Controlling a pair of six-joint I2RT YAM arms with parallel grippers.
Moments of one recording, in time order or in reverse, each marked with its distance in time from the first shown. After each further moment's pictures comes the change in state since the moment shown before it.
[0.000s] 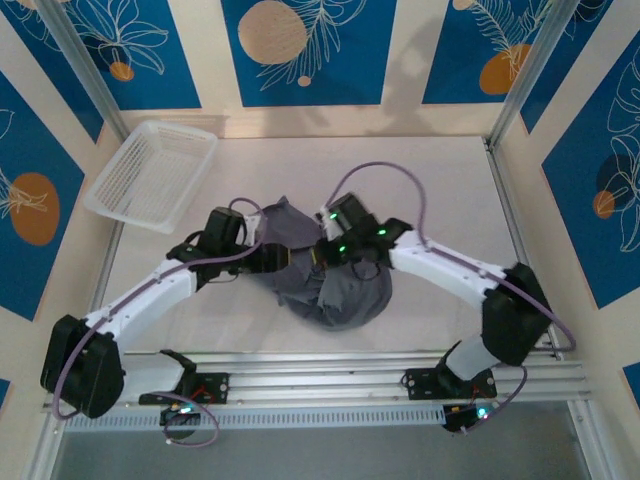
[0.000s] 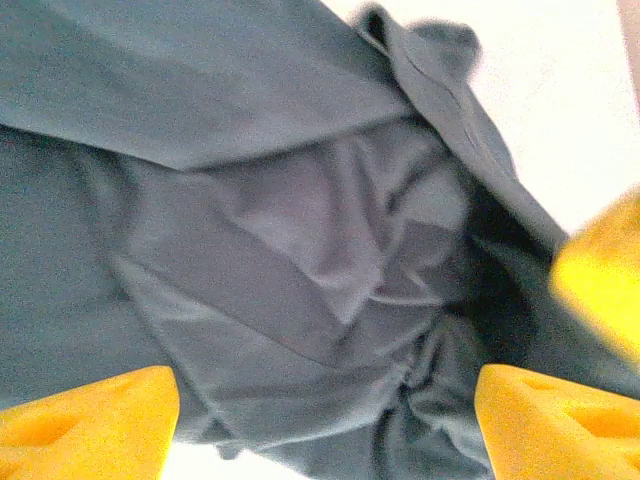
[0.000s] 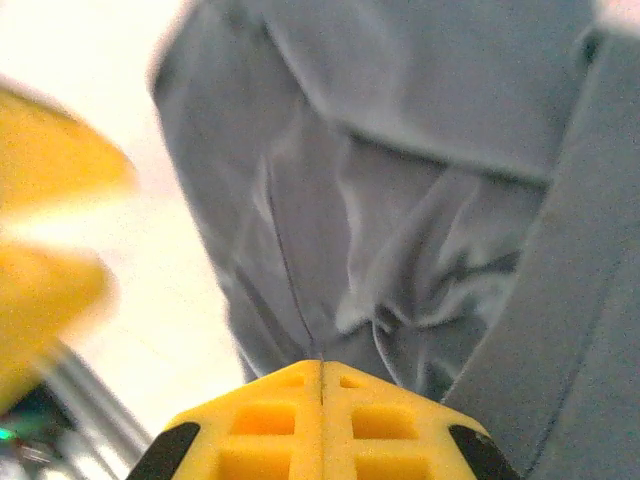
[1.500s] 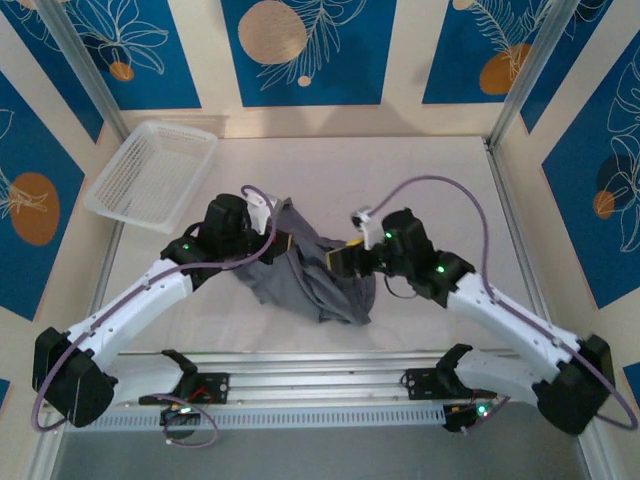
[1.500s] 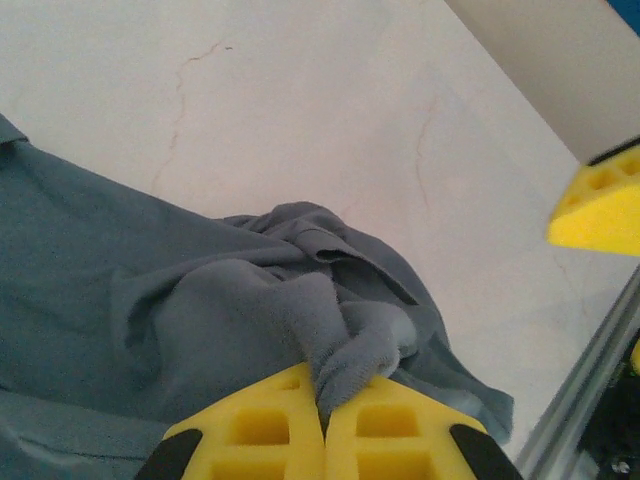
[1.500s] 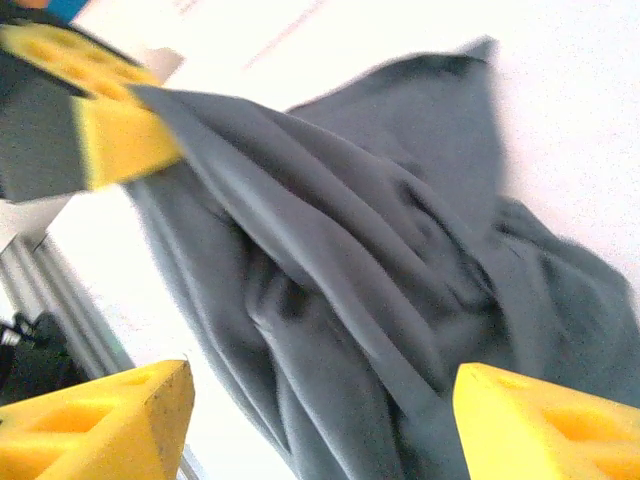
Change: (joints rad) left arm -0.089 -0.071 0.147 0.011 -0.080 0.204; right arm -0.012 -0.389 -0.256 0.174 -0.022 -0.148
